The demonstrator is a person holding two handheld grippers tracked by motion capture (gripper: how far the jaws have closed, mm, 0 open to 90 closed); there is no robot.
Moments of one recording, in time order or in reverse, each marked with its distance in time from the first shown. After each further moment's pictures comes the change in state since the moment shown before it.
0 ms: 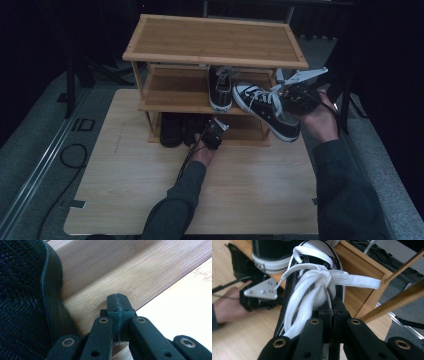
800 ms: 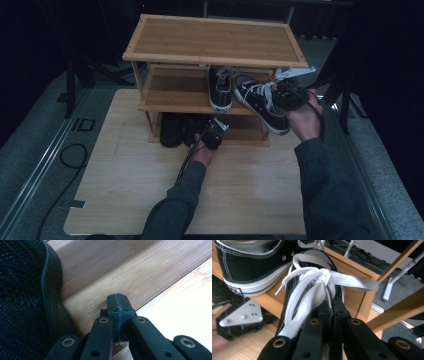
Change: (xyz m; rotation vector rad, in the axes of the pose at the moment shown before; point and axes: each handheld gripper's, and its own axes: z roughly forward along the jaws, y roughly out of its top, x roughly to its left) left arm 0.000 0.000 -0.001 0.002 -0.005 0.000; right arm 0.010 0.012 0.026 -0.046 -0.134 0.112
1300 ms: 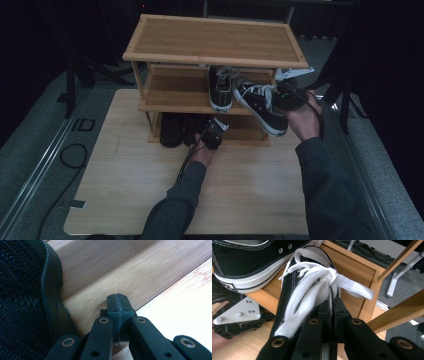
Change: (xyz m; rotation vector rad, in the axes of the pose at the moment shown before) left arm 0.000 0.000 0.000 -0.003 0.000 -0.004; right arm -0.007 -0.005 0.010 0.035 0.025 0.016
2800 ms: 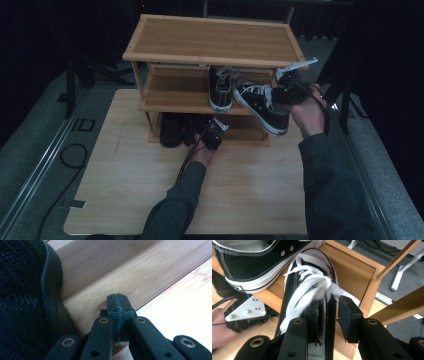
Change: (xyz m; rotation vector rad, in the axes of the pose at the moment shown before) left arm 0.000 -0.001 0.000 -0.003 0.000 0.001; right arm -0.006 0.016 -0.012 0.069 0.027 0.013
